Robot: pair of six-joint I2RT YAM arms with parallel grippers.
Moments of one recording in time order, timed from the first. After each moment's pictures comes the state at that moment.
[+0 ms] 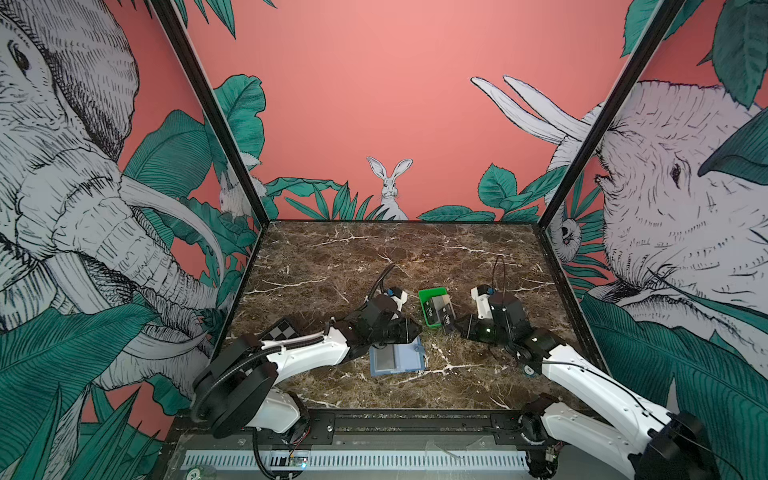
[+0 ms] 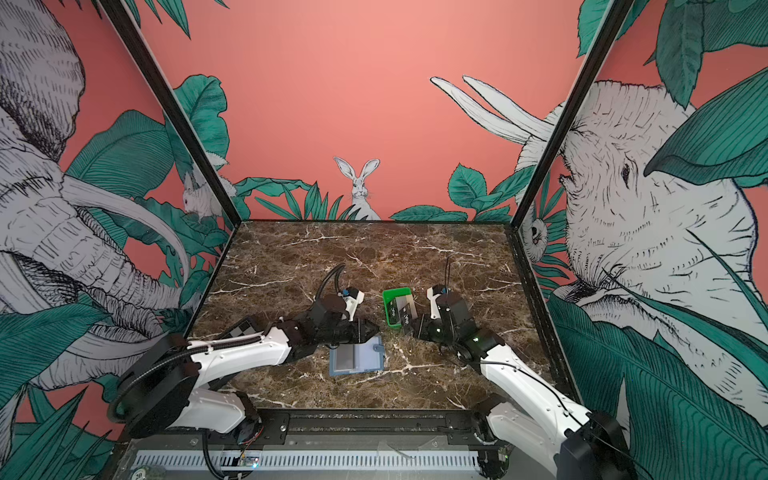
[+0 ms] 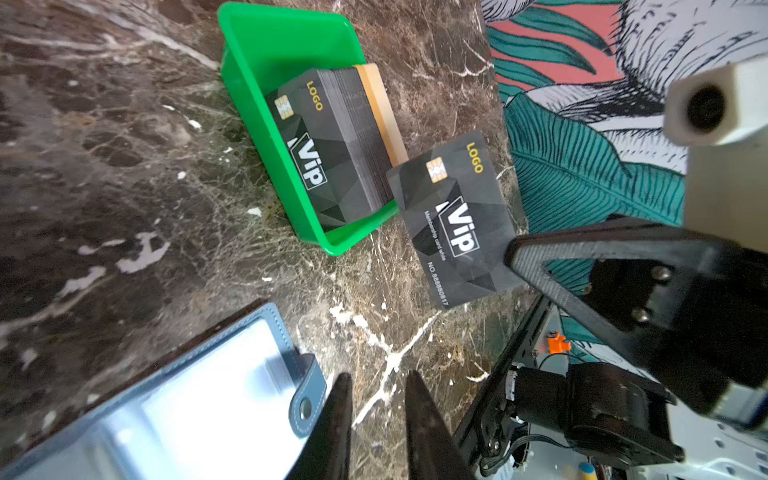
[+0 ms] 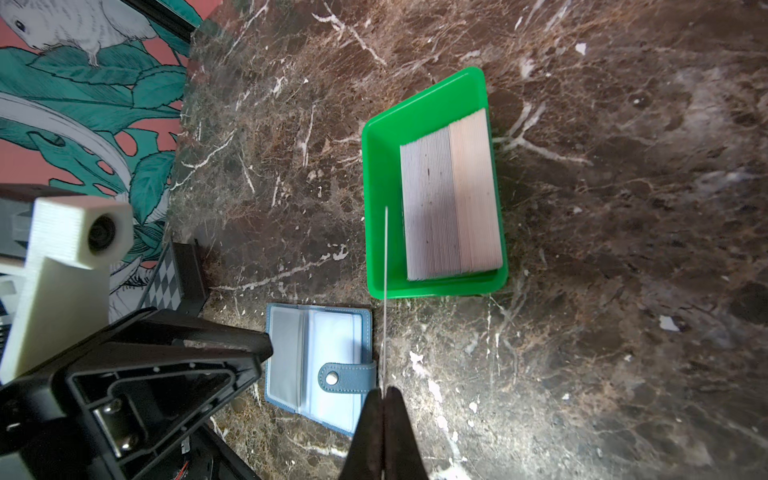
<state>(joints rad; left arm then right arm) -0.89 1.34 0.63 0.12 0.24 -0.86 0.53 0.94 0.55 -0.32 -0.26 0.68</state>
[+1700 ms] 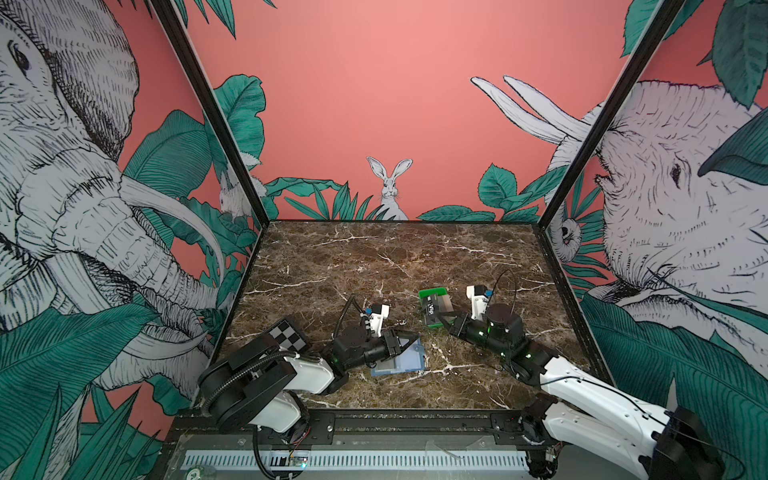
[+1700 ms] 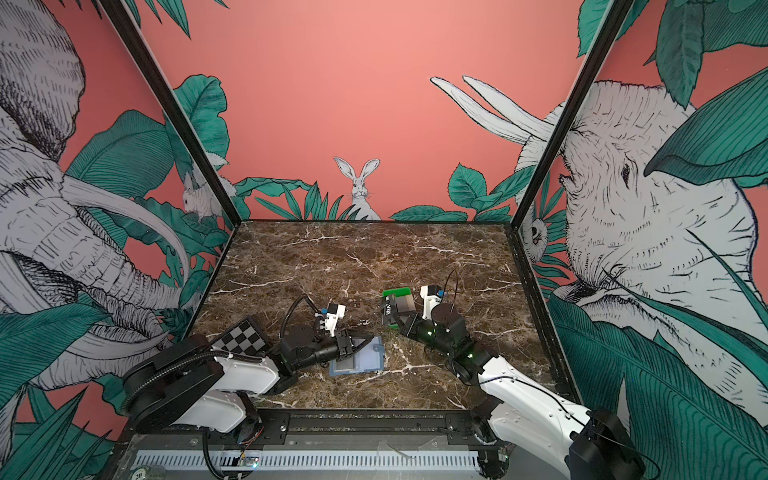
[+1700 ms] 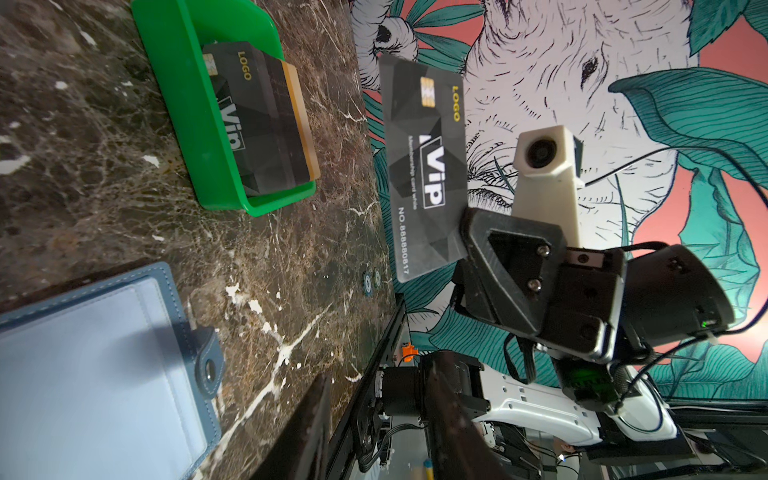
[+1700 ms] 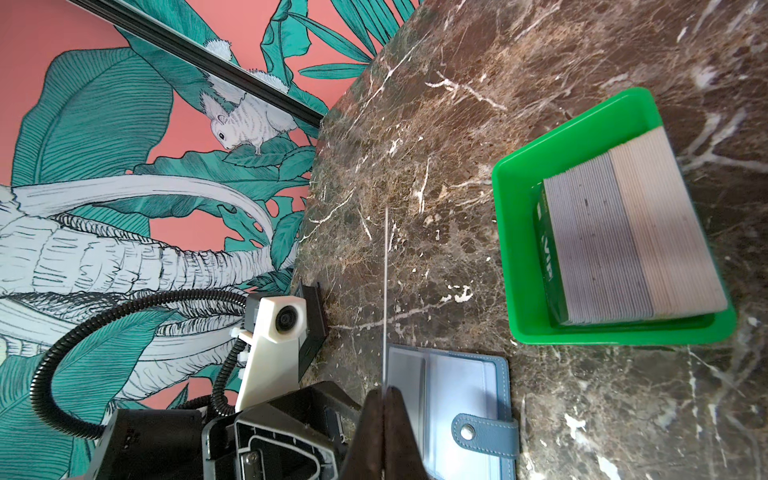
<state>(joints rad) -0.90 1.44 0.23 1.06 0.36 -1.26 0.69 0.92 0.44 0.11 -0.19 0.97</state>
